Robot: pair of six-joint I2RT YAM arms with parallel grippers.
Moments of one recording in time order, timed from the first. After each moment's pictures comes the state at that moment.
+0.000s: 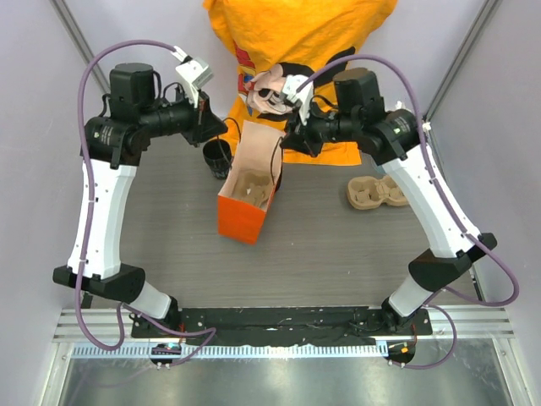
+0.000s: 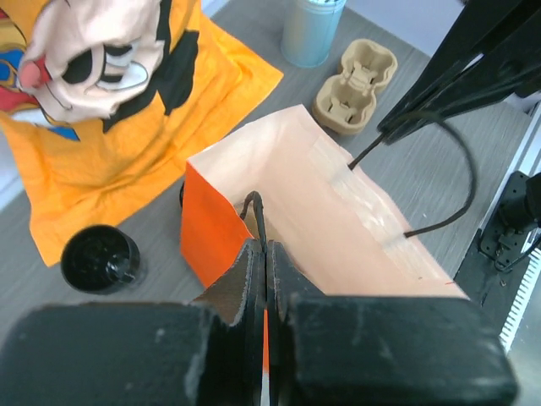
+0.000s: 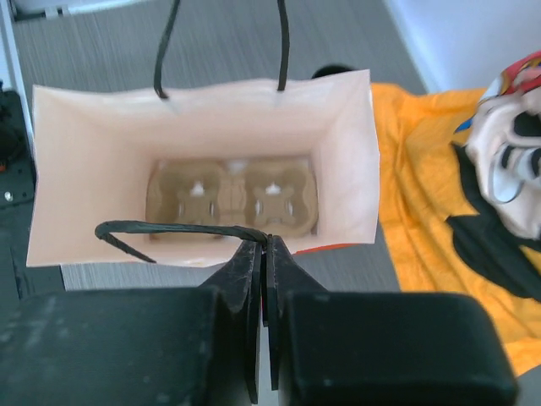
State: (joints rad) left arm -0.27 1.52 2.13 -1.05 0.66 0.20; right arm 0.60 1.63 2.09 -0.96 -0.52 -0.41
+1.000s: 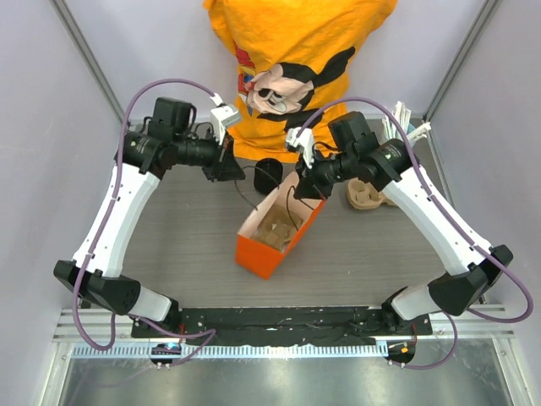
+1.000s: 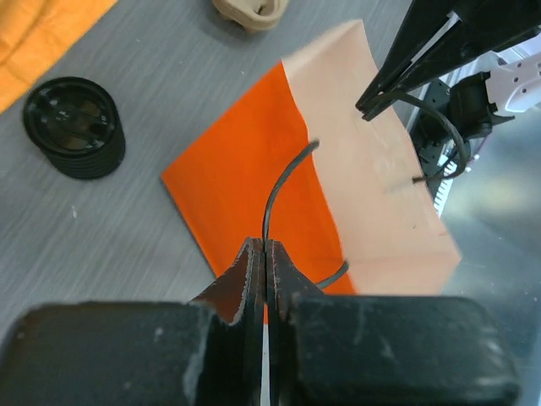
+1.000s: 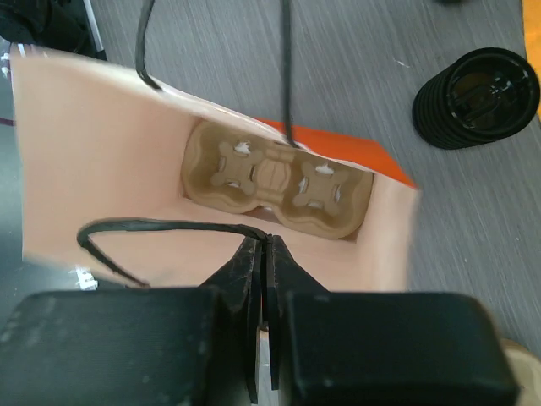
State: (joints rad) left arm -0.36 1.45 1.77 -1.06 0.76 0.21; right arm 0.60 1.44 1.66 -1.01 -0.58 -0.39
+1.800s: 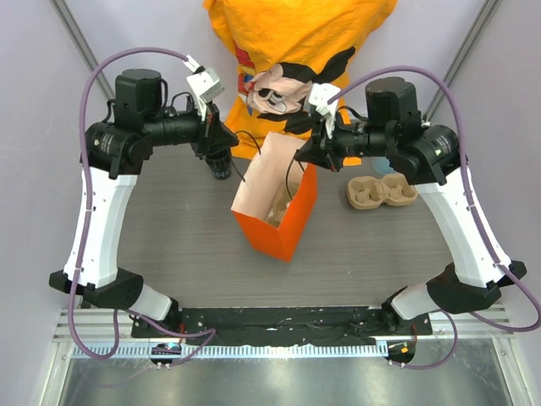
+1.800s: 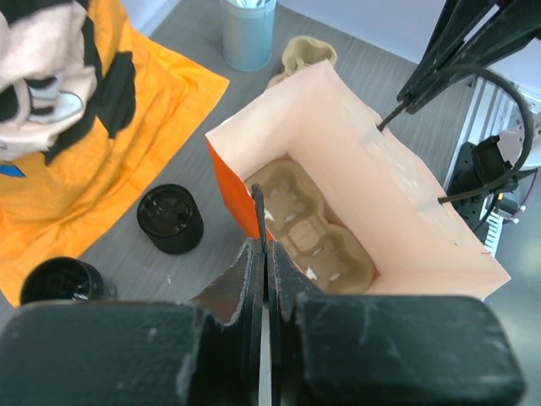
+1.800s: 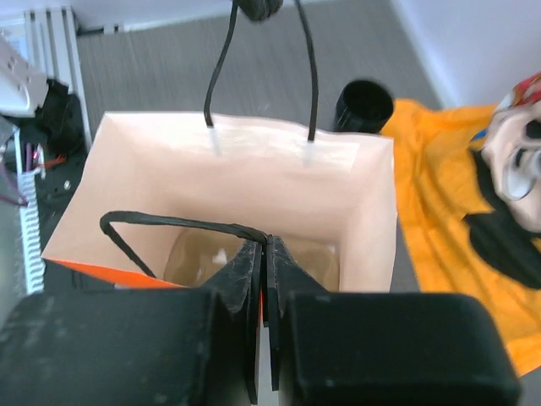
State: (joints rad) left arm -0.36 1.50 2.18 -1.11 0.72 0.24; right arm 0.60 1.47 2.11 -1.04 -0.58 -0.39
